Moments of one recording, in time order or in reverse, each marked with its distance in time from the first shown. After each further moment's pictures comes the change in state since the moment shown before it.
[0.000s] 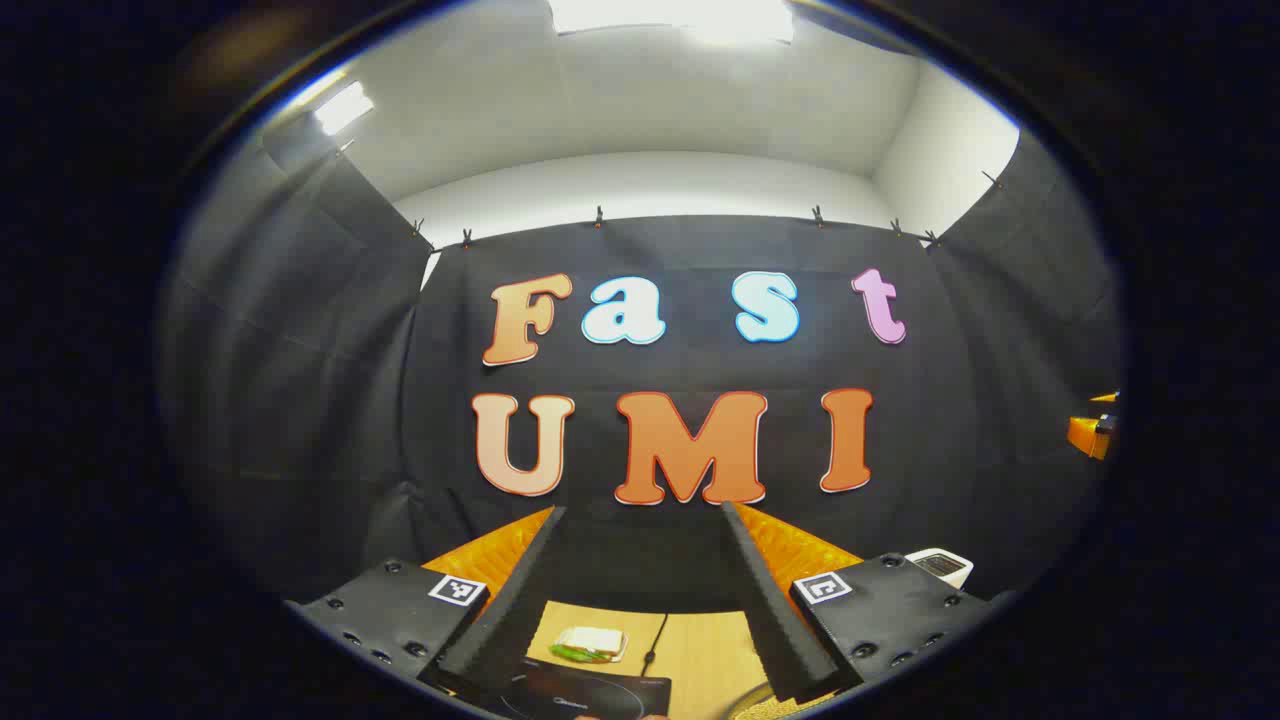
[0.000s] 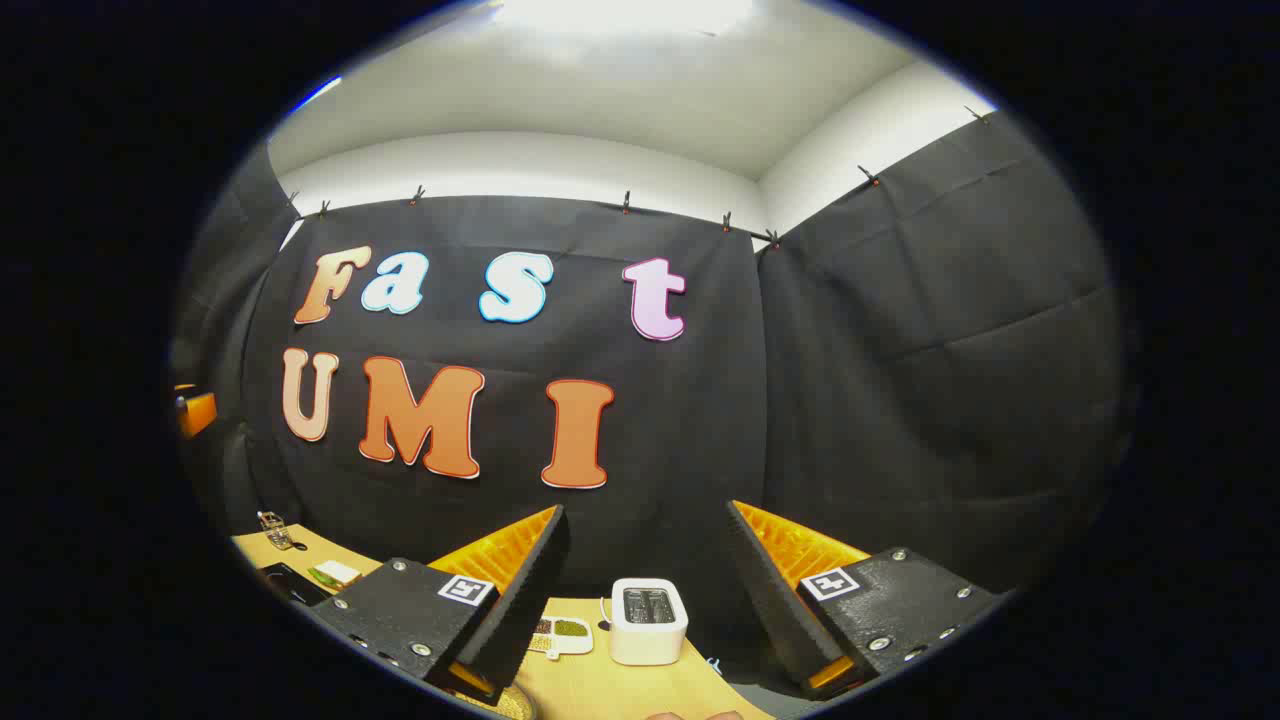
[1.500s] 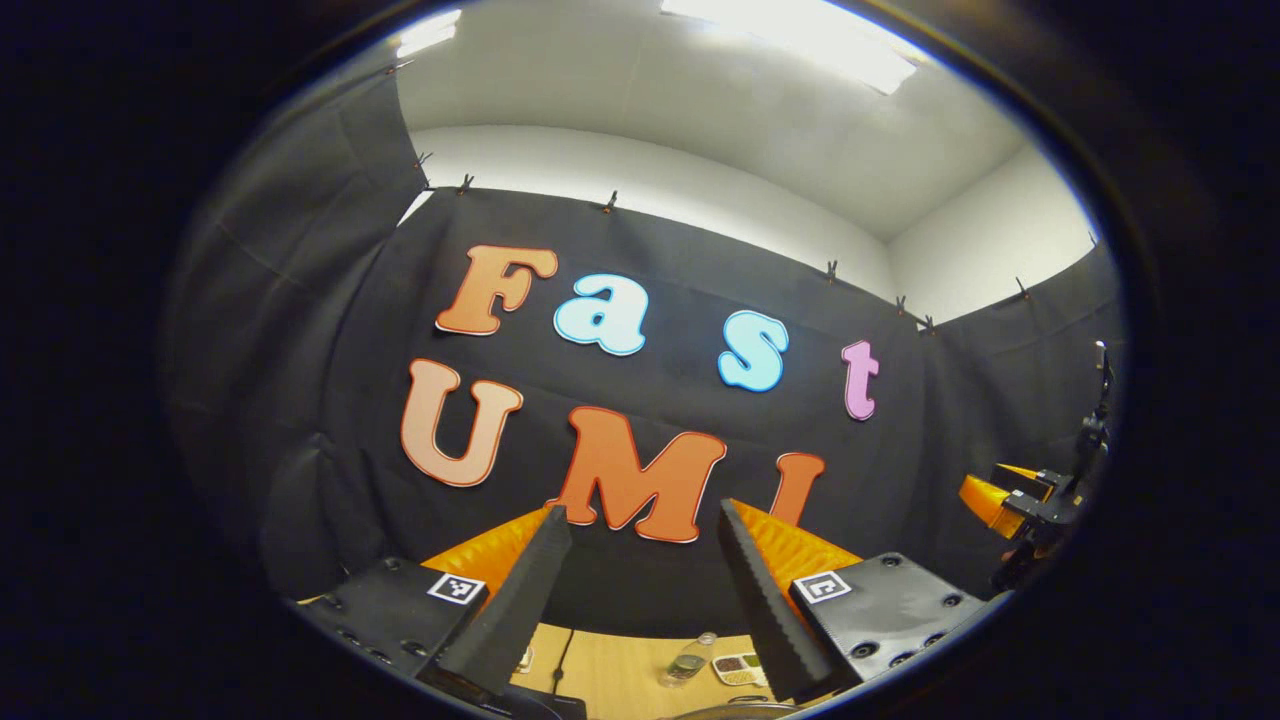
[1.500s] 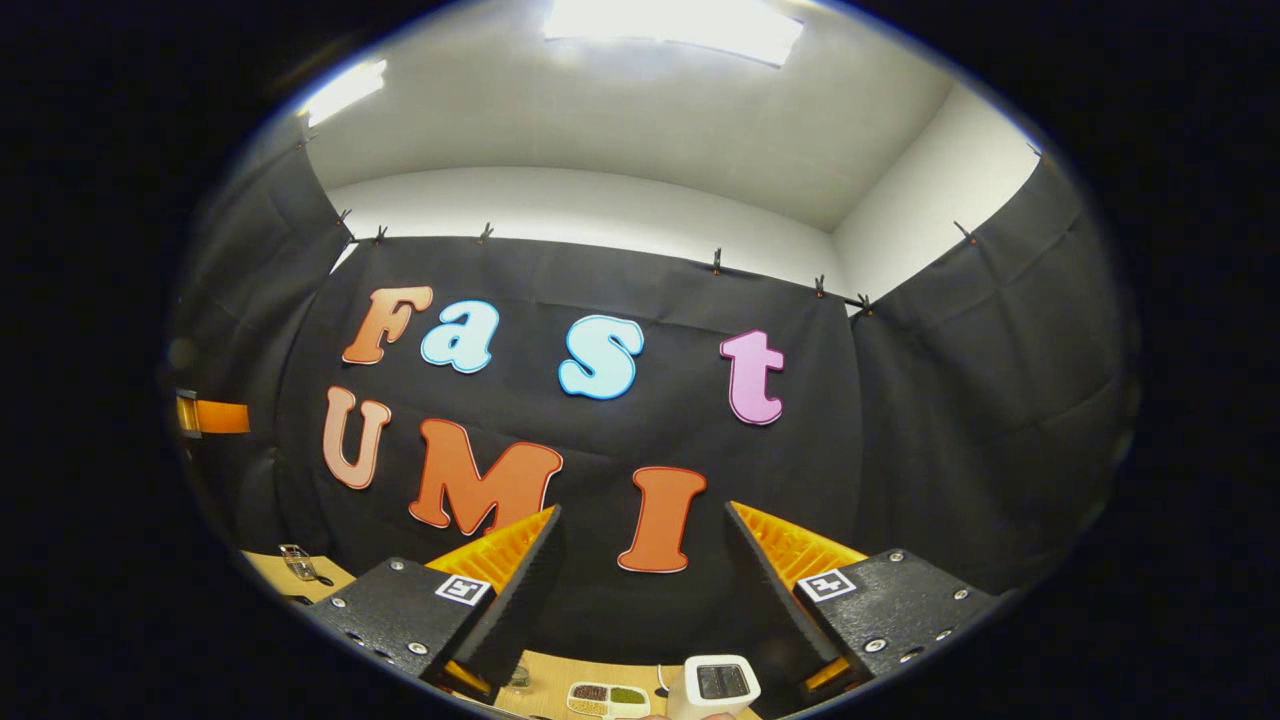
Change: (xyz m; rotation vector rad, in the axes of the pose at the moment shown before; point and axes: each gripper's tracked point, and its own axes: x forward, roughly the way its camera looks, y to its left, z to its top) left arm 0.076 -0.009 0.049 -0.310 0.015 -0.164; right arm 0.083 0.132 0.119 -0.025 -0.174 0.207
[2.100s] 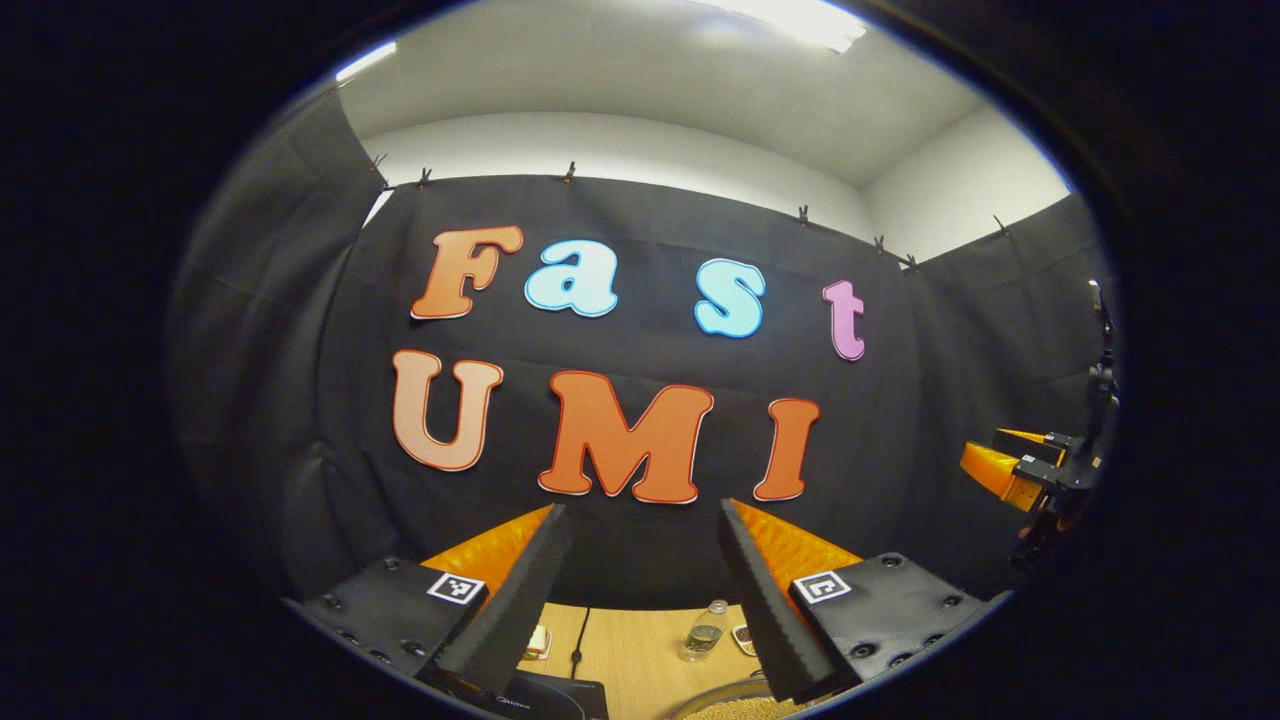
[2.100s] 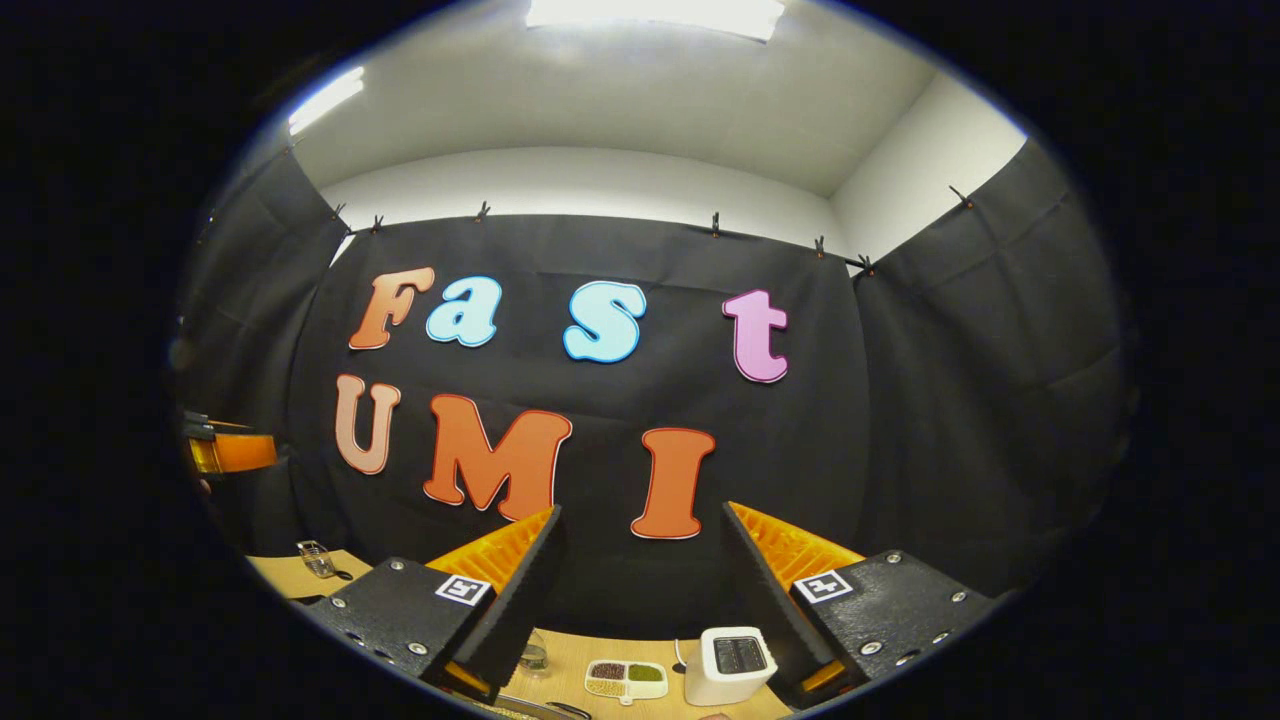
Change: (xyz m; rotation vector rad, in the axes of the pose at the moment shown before) left arm -0.010 -0.029 -0.046 0.151 0.120 -0.010; right arm -0.029 -0.013 -0.052 0.041 0.122 0.002
